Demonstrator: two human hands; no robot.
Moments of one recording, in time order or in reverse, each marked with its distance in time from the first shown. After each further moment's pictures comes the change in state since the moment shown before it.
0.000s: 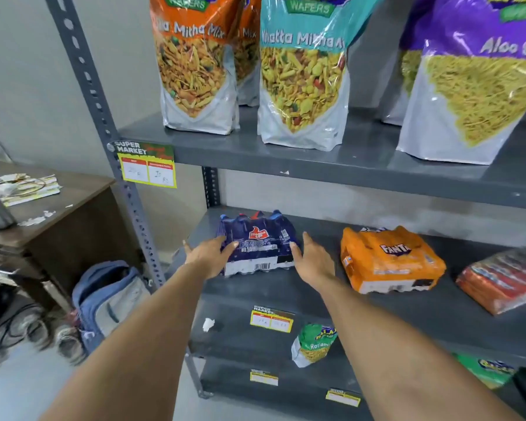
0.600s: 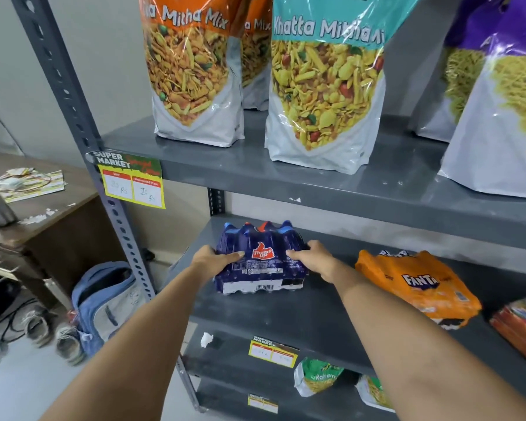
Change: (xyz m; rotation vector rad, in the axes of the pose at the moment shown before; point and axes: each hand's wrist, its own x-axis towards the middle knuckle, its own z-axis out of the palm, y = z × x) left_hand 0.075 -0.004 0.014 -0.619 -0.119 -0.309; right_hand 0.113 0.007 0.018 0.469 -0.385 0.219
